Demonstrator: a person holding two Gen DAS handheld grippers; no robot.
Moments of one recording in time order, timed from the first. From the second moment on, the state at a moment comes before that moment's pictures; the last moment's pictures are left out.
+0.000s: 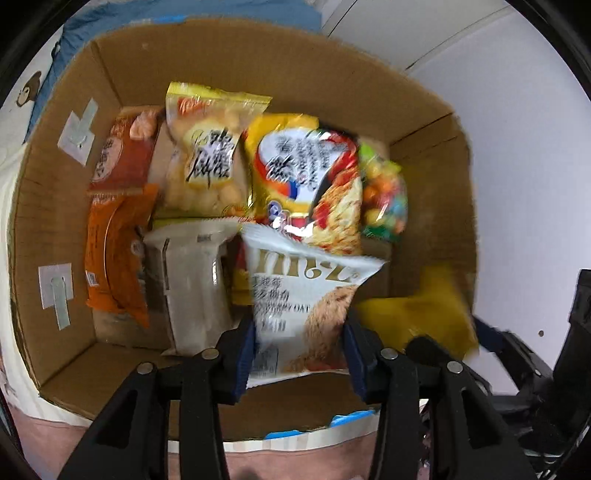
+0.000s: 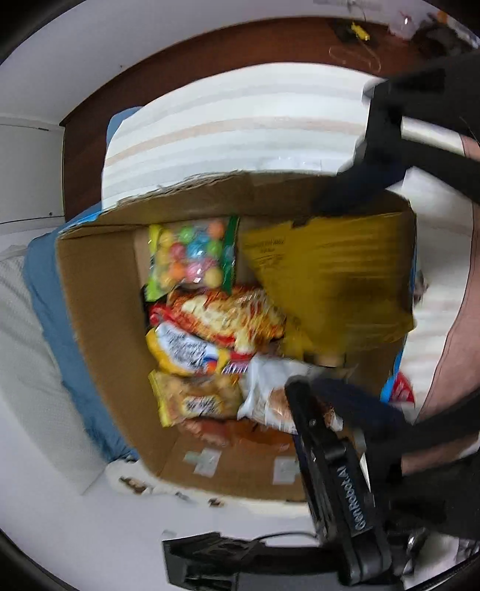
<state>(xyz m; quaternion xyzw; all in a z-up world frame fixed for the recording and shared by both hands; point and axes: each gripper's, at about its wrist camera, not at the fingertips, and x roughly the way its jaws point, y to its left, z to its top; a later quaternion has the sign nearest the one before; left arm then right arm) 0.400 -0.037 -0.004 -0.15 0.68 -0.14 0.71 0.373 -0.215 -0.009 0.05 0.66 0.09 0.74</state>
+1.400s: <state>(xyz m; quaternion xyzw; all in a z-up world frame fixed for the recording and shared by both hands) 0.149 0.133 -0.090 -0.12 0.69 0.06 0.71 0.232 -0.207 -0.051 0.11 0.66 0.06 0.74</state>
